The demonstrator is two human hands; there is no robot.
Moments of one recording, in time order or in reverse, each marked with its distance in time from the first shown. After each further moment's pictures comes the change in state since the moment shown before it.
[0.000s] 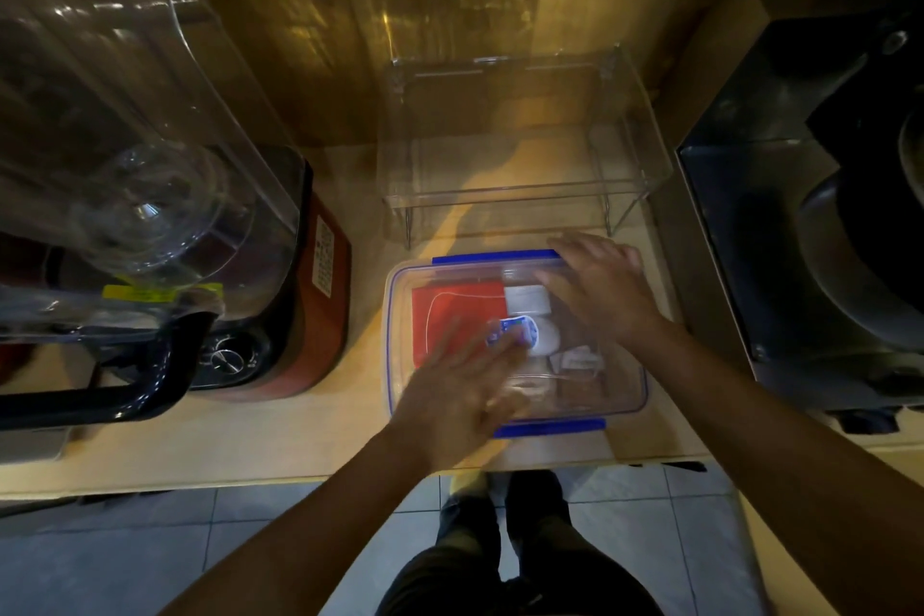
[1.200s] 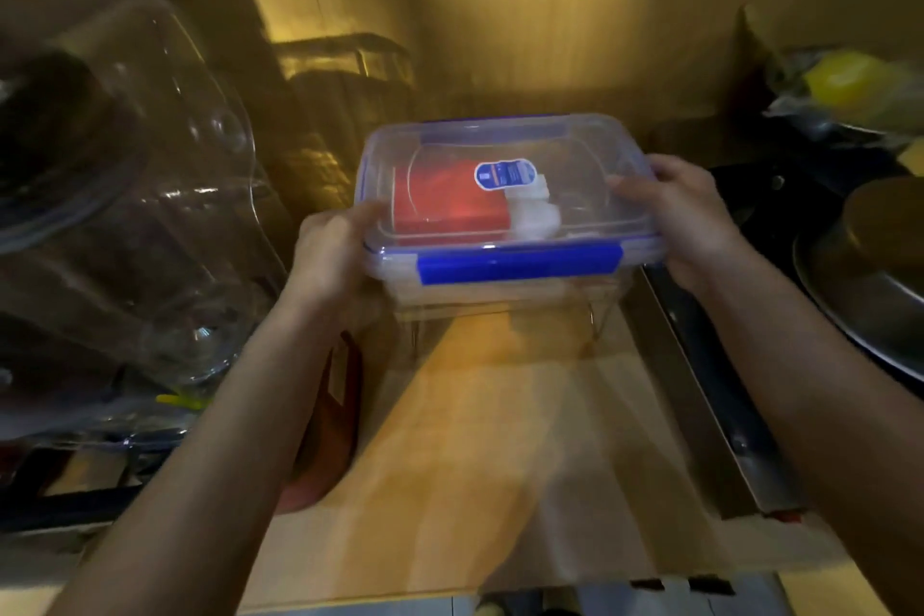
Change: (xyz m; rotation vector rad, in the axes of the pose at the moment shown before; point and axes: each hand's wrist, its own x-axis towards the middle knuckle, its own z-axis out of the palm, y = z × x) left_hand 0.074 -0.058 -0.207 -1.288 0.649 -0.687; right_hand 0.022 -0.032 -0.192 1.188 0.337 0.170
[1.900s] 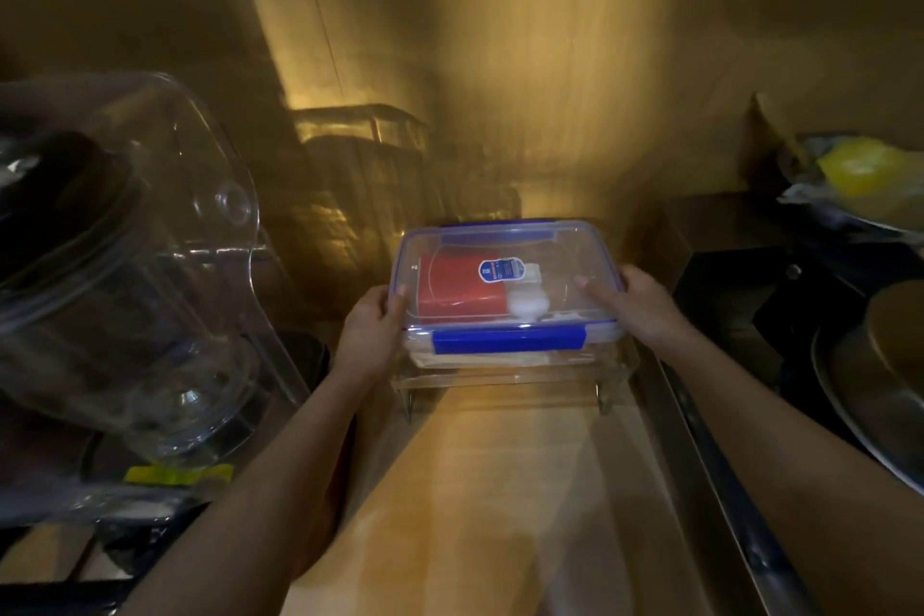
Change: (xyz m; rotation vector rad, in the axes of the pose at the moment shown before) left_hand 0.065 -0.074 0.011 0.455 0.053 0.118; right_hand 0.063 0.051 0.000 -0.364 -0.159 0.172
